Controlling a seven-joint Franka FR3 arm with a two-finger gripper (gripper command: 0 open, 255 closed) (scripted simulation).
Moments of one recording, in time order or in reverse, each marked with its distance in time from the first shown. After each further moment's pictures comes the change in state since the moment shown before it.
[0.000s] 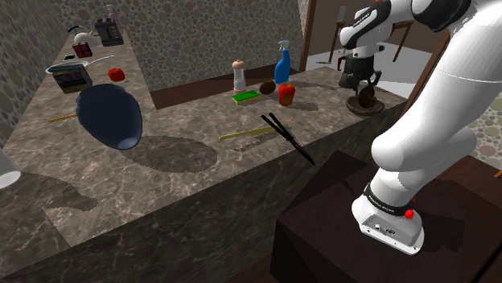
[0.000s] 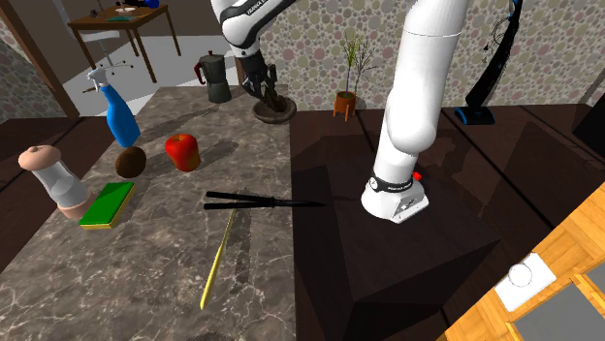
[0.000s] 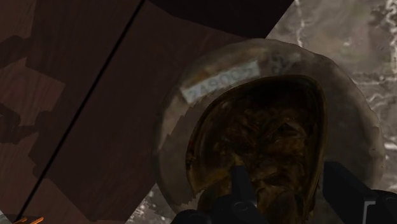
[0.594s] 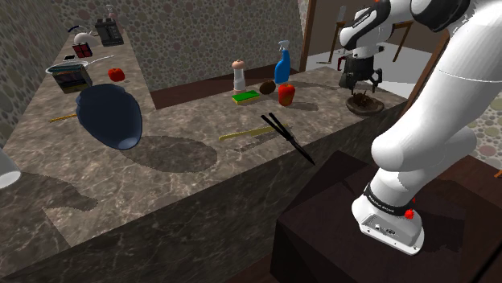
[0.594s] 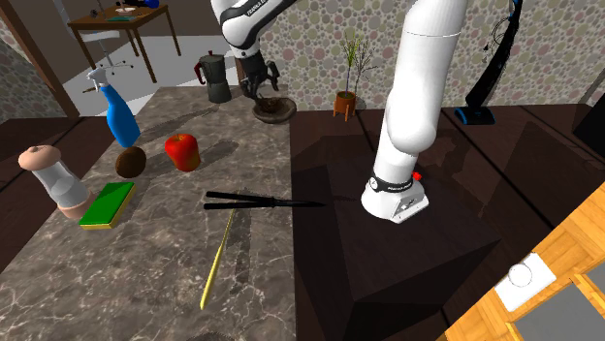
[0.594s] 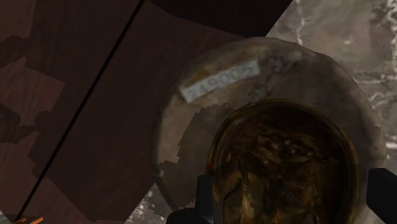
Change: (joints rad) arm -0.001 0.004 -0.001 0.000 0.001 0.006 -0.001
